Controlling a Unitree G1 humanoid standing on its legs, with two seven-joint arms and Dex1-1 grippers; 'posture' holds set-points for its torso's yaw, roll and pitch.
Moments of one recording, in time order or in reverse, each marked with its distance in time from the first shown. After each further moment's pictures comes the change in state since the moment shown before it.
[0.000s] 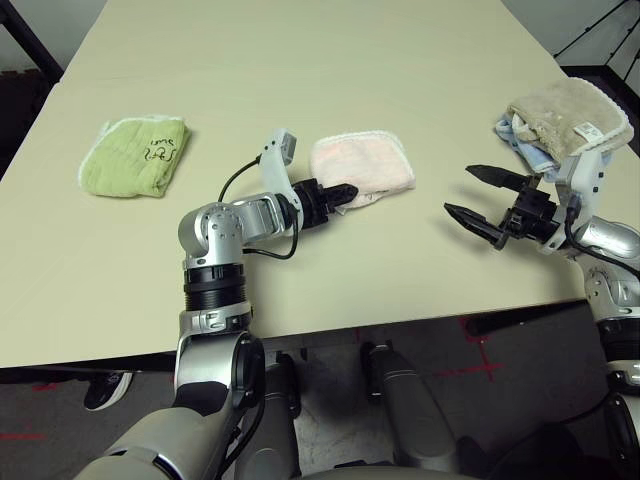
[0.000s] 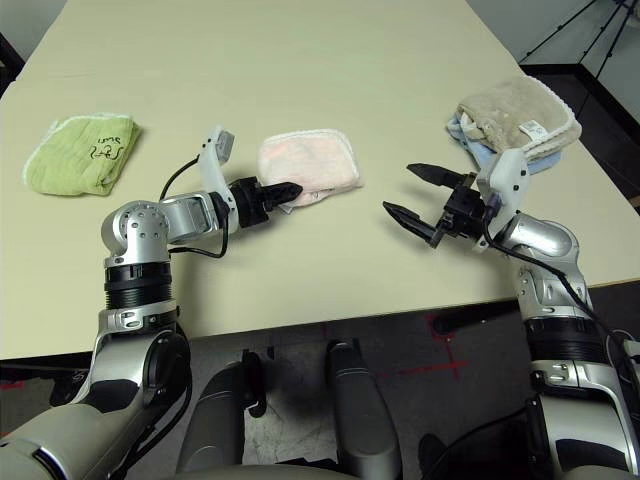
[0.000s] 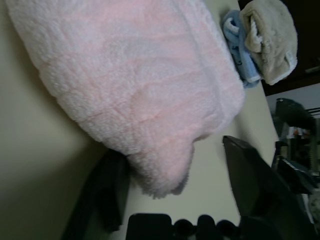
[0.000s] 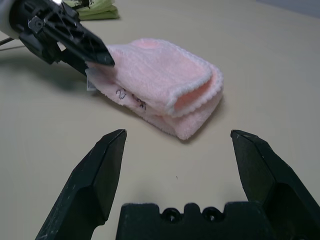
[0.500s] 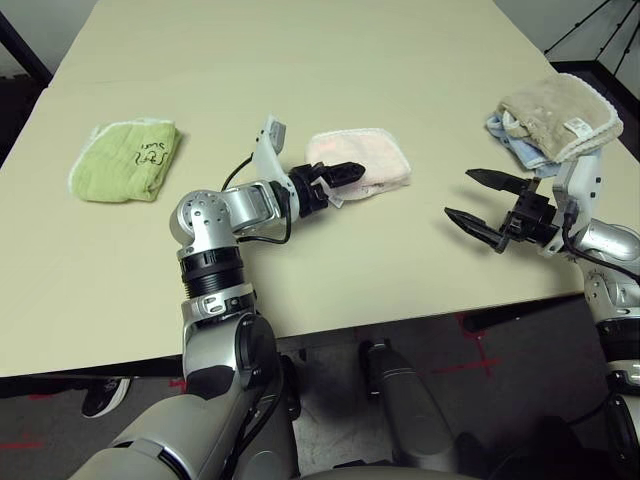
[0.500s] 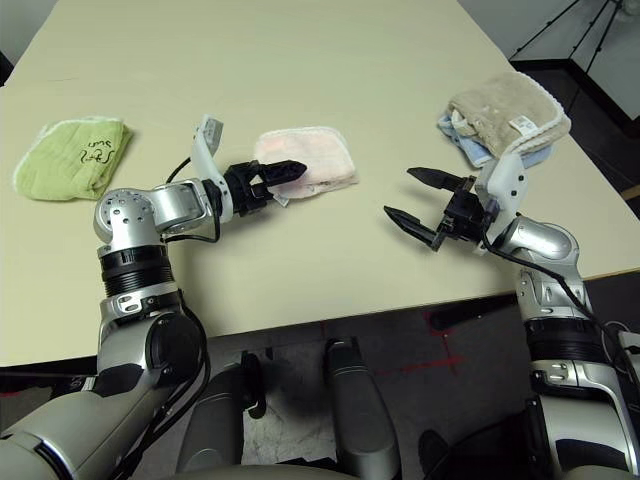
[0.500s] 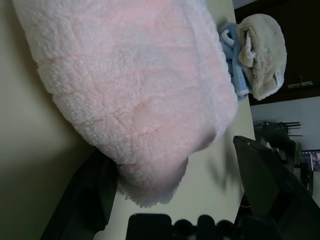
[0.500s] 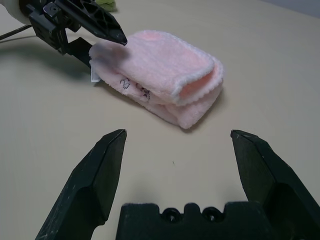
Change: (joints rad) left arm -0.070 -0.014 0.125 0.103 -0.030 0.031 0.092; right arm 0.000 0.000 0.001 0.015 -0.023 -0.037 0.014
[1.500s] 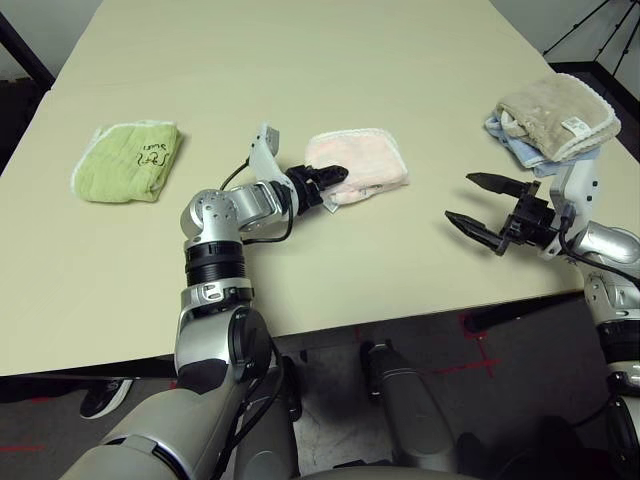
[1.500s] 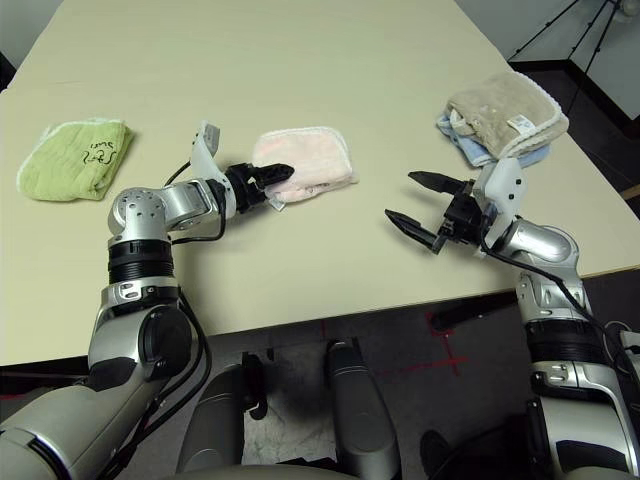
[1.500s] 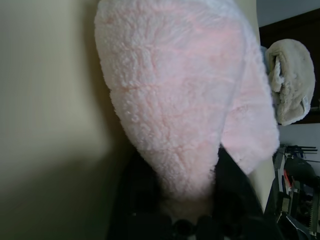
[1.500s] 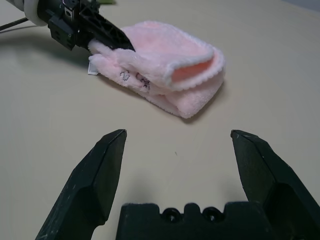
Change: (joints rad) left arm -0.030 0.035 -0.042 0.207 0.017 -0.192 0.010; right arm 0.013 0.000 0.001 0.016 -0.011 -0.009 -0.005
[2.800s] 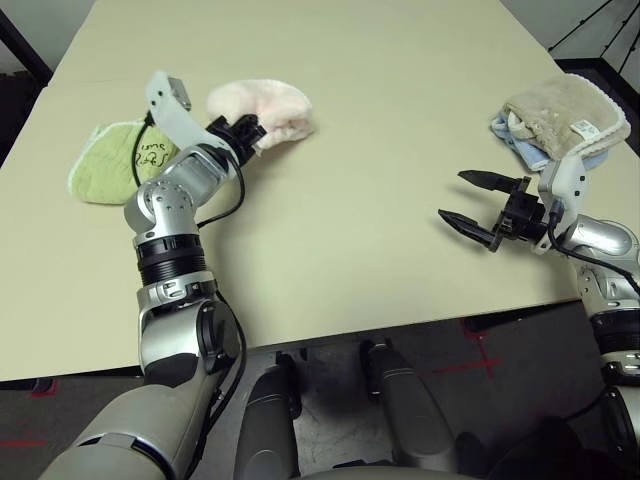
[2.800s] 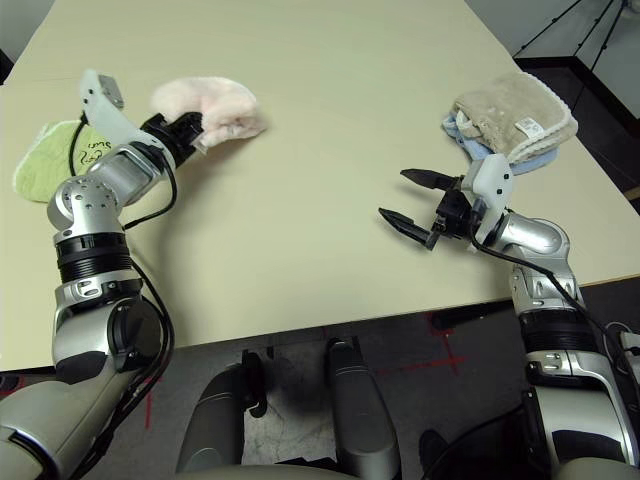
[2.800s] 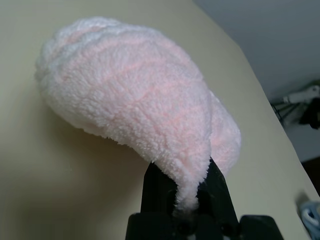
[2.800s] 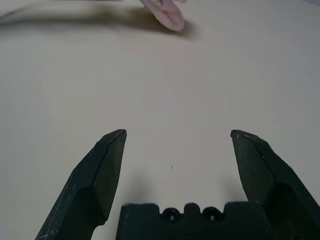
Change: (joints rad) left arm -0.034 0.216 0.038 -0.108 0.051 -0.456 0.085; right arm -0.062 0.001 0.040 0.054 -0.017 -0.026 0.015
